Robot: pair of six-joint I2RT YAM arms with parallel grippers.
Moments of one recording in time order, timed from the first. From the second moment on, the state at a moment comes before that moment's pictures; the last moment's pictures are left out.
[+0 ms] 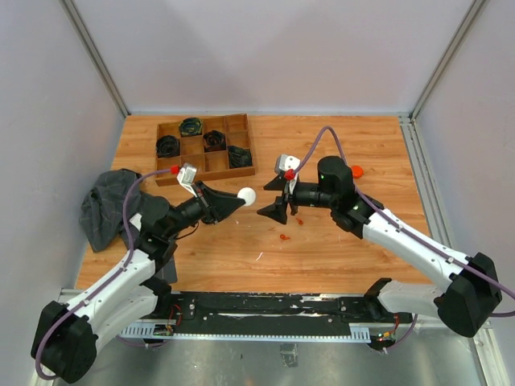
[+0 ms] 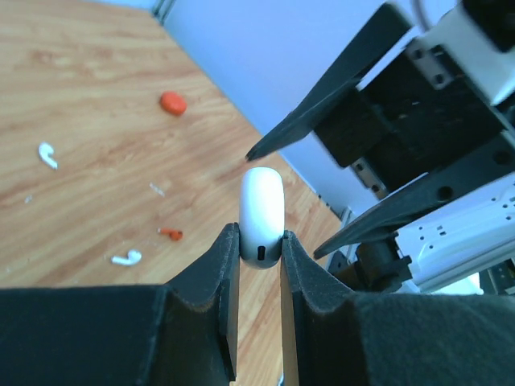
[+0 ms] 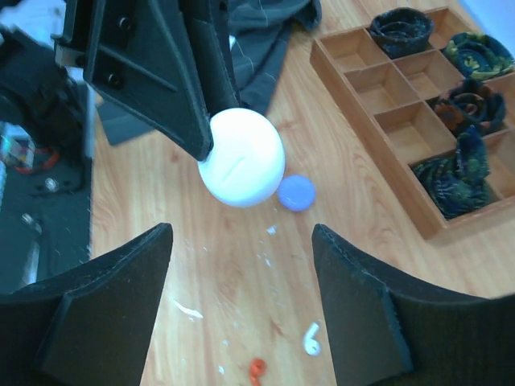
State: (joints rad) left arm -0.46 0.83 0.38 0.57 0.52 -0.73; right arm 0.72 1.18 0.92 -0.02 -0.62 -0.24
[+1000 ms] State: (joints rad) left arm -0.47 0.77 0.25 0.99 0.50 -0.82; right arm 0.72 1.39 0.75 0.95 -0.81 0.52
